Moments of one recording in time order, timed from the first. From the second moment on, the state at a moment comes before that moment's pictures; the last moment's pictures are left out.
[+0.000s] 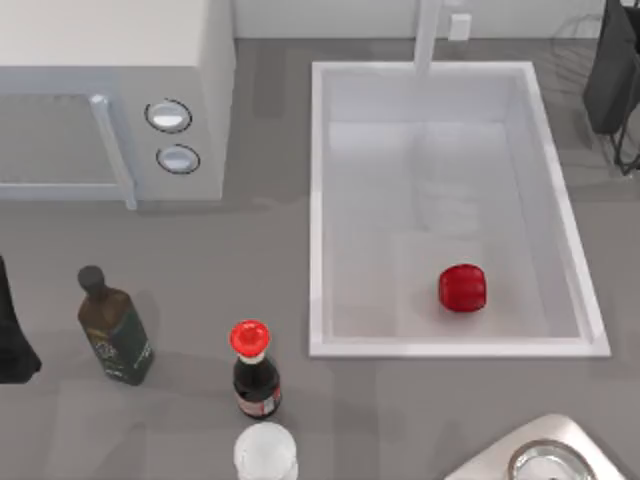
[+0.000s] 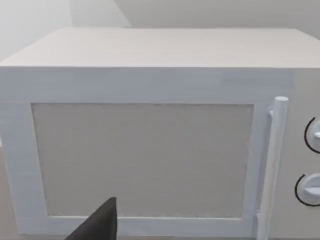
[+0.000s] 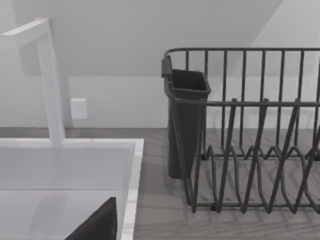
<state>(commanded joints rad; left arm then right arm) 0.00 0.00 0.00 0.00 0.00 0.00 0.00 0.00 0.00 0.00 0.00 0.00</state>
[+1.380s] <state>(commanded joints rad) 0.00 0.00 0.00 0.00 0.00 0.00 0.14 0.67 0.56 -0.37 0.00 0.14</state>
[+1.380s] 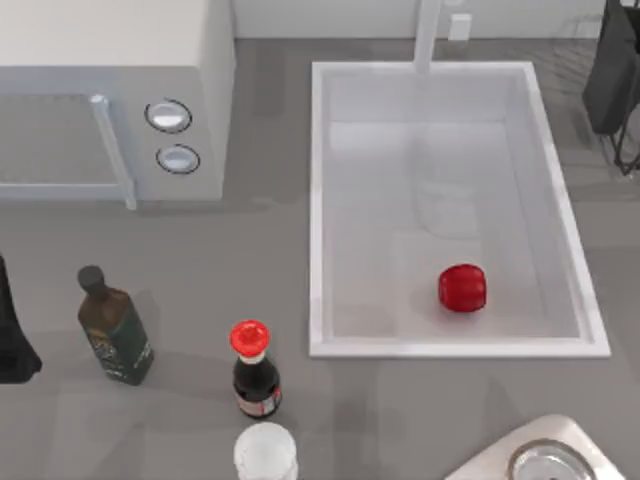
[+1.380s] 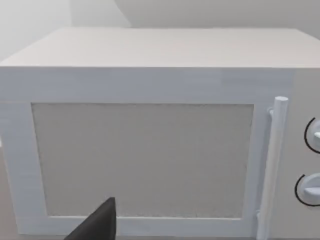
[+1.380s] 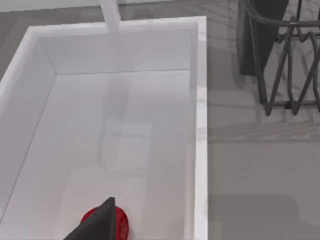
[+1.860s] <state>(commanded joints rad) 0.00 0.00 0.00 0.00 0.00 0.00 0.30 1.55 1.23 -0.79 0.00 0.31</state>
